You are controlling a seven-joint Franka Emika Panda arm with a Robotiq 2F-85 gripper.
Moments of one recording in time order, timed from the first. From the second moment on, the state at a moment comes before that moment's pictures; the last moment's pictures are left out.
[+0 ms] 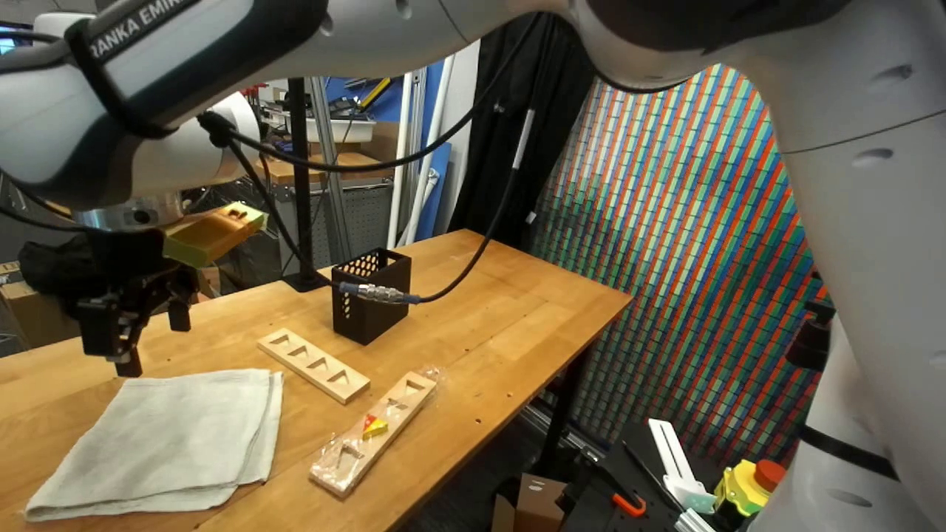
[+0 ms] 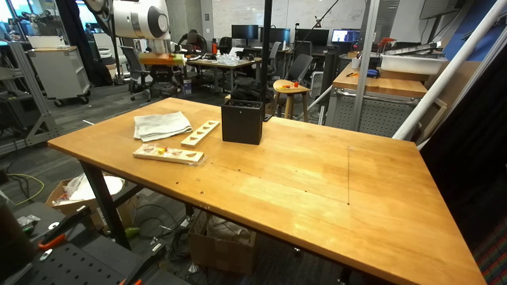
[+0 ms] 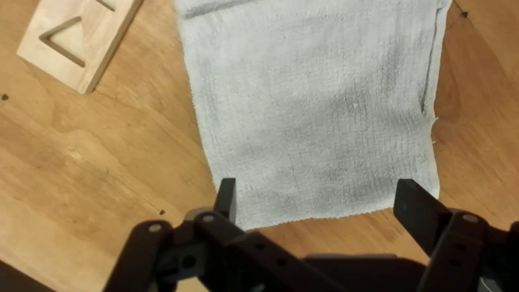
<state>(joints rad) 0.25 0.63 0.21 -1.53 -0.11 2.17 -0.32</state>
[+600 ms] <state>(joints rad) 0.27 0.79 0.22 -1.52 -0.11 2.20 -0.39</state>
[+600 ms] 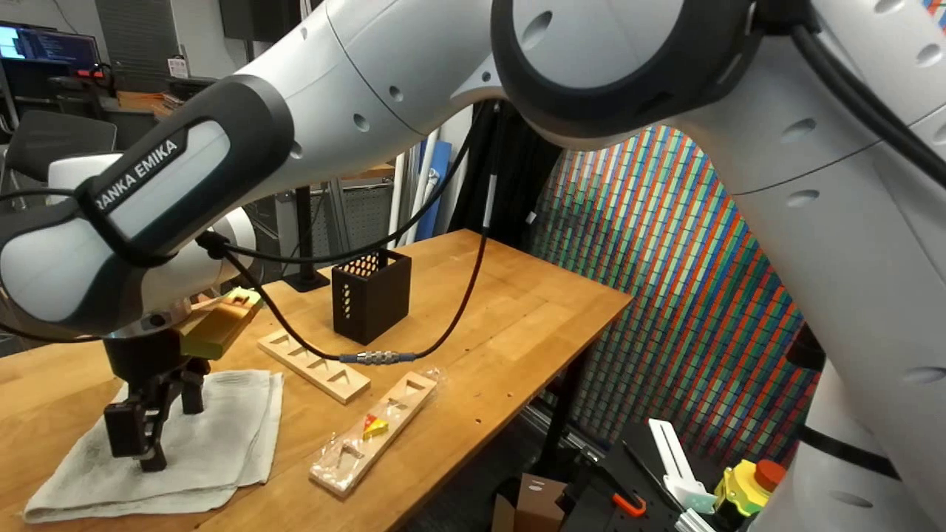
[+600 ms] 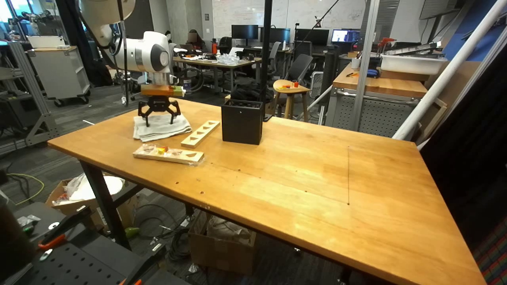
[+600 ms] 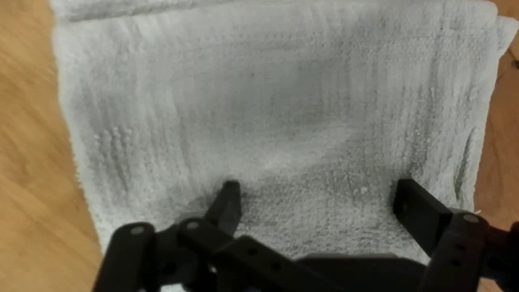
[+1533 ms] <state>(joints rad) 0.26 0.75 0.28 -1.62 -0.08 2.32 -0.35</state>
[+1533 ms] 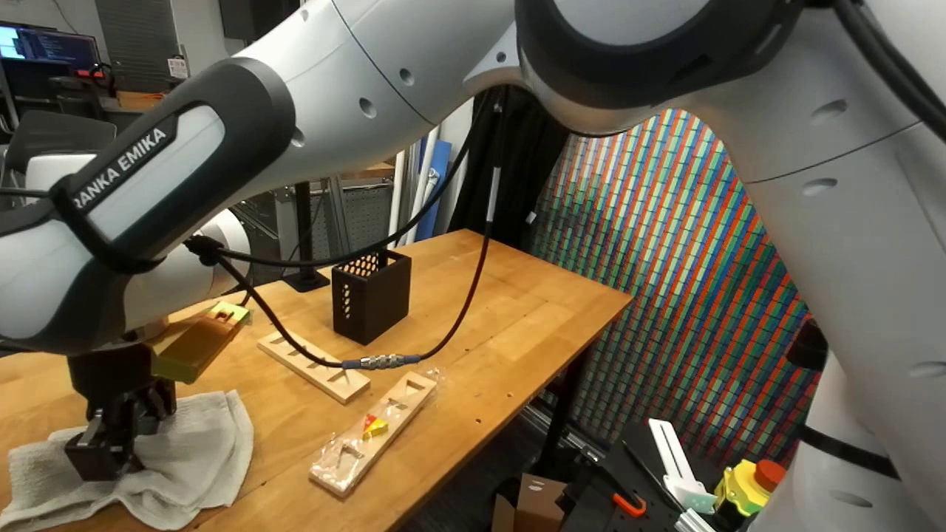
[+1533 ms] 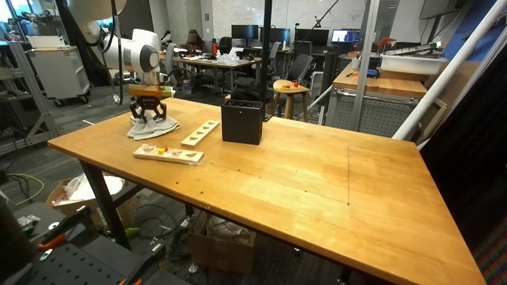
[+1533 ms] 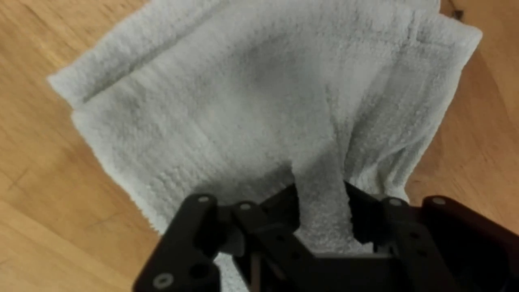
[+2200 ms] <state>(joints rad) 0.21 0.57 0.28 -1.60 -0.01 2.21 -0.29</state>
